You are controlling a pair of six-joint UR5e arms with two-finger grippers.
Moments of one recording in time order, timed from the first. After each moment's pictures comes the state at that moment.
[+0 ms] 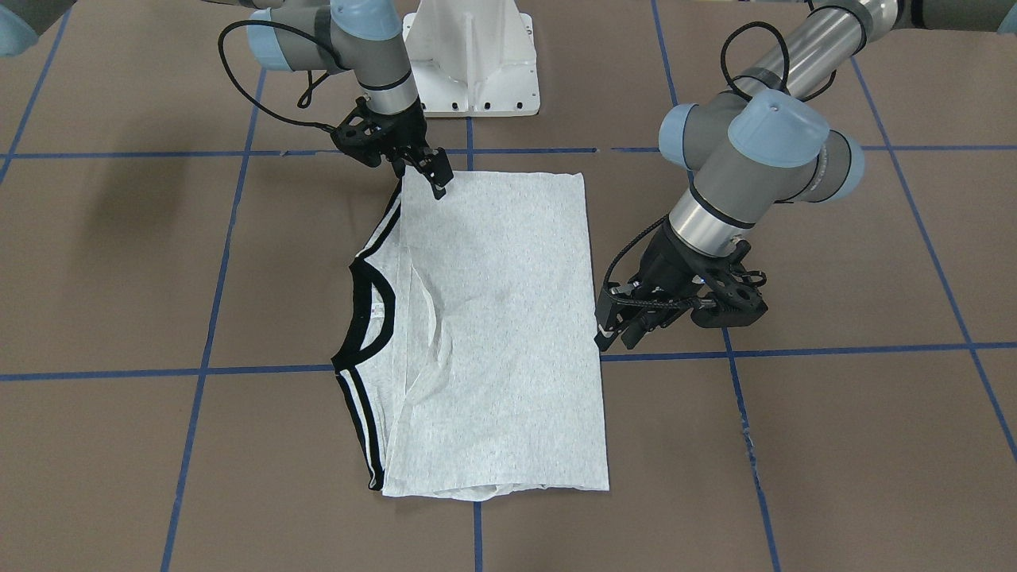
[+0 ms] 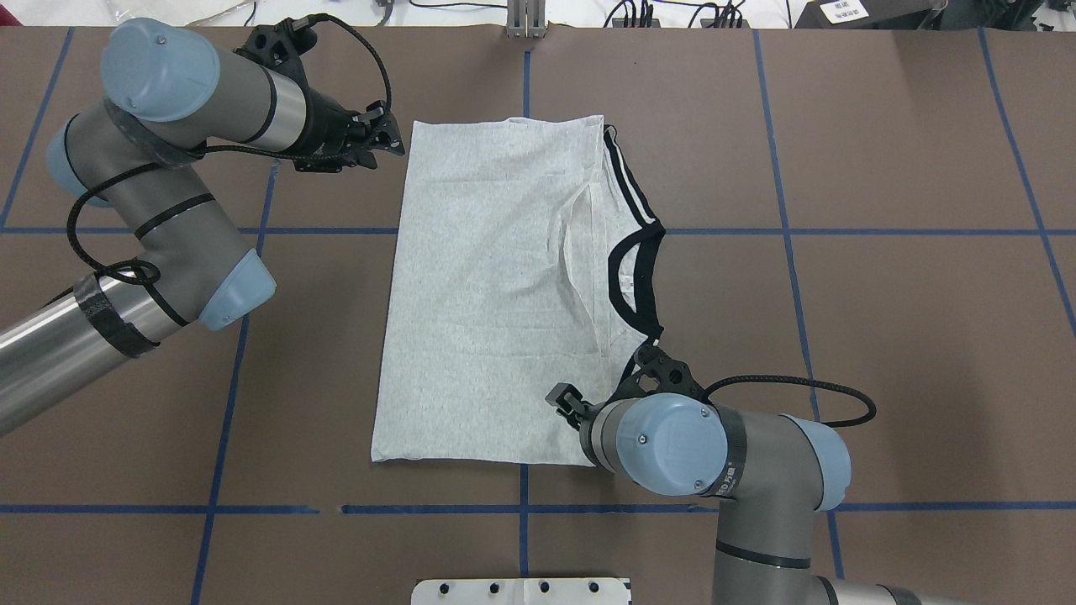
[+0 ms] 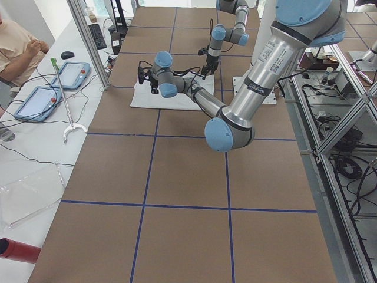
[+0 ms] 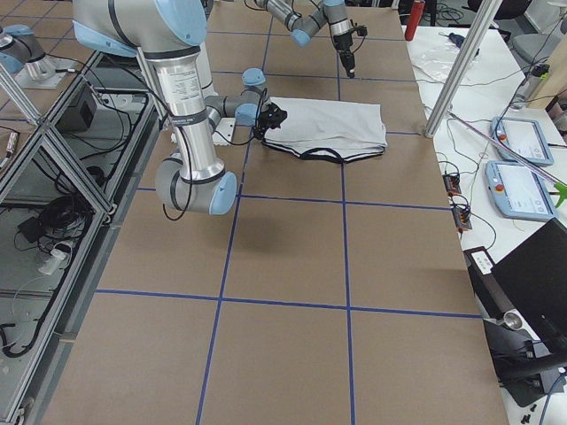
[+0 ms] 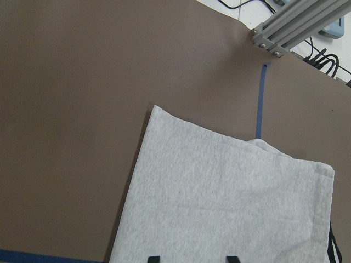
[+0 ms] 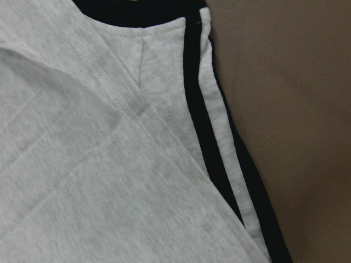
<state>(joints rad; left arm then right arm) -0.83 -2.16 -1.50 -2.24 -1.97 -1.45 0.23 -1.13 1.83 -1.36 1.57 2.16</state>
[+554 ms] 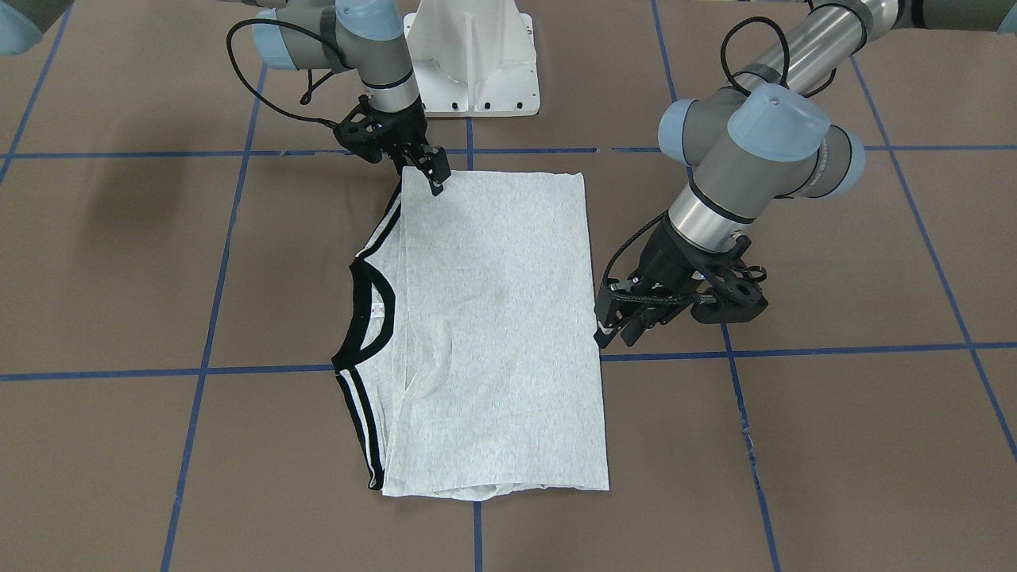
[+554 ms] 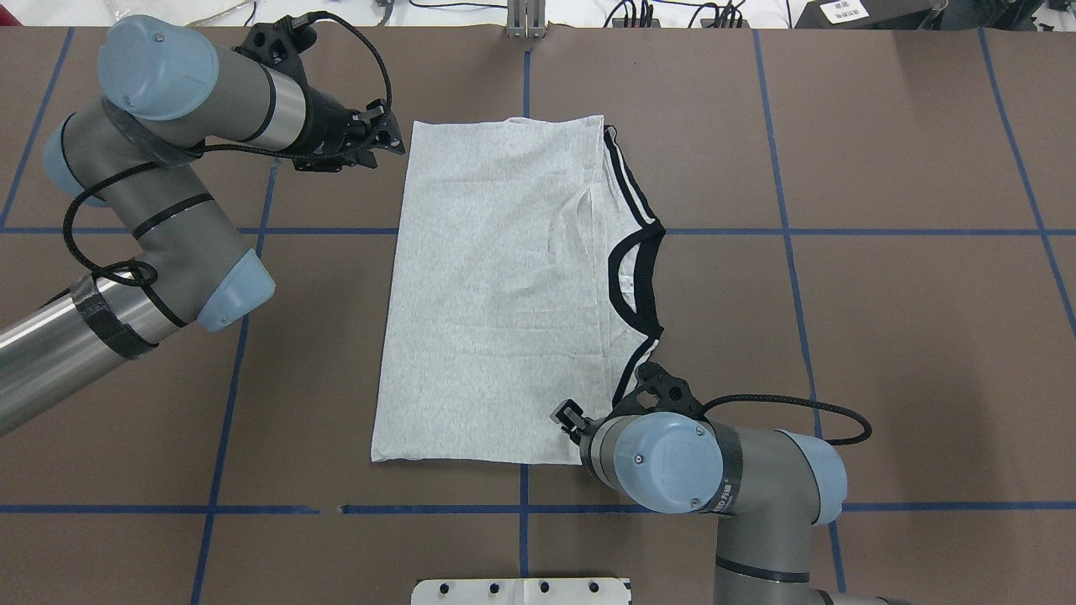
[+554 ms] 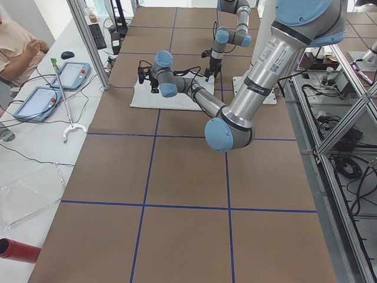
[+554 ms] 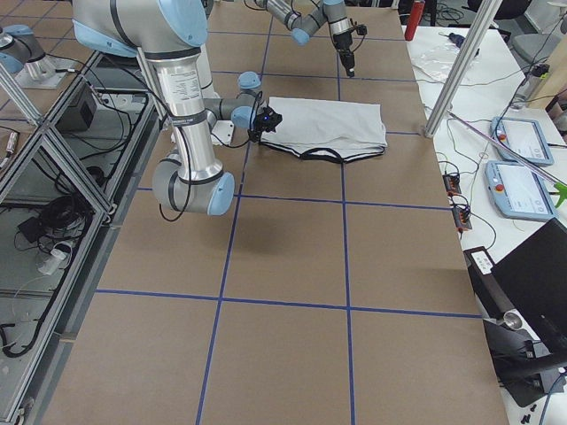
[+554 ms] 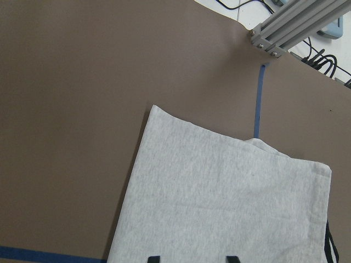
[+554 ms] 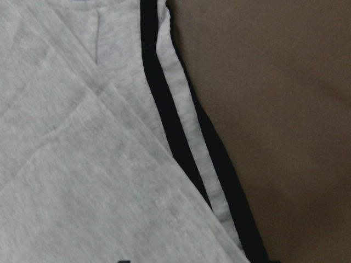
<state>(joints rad) -0.83 -2.16 -1.52 -2.22 -1.97 -1.45 0.21 -1.13 1.83 -1.36 1.57 2.18</state>
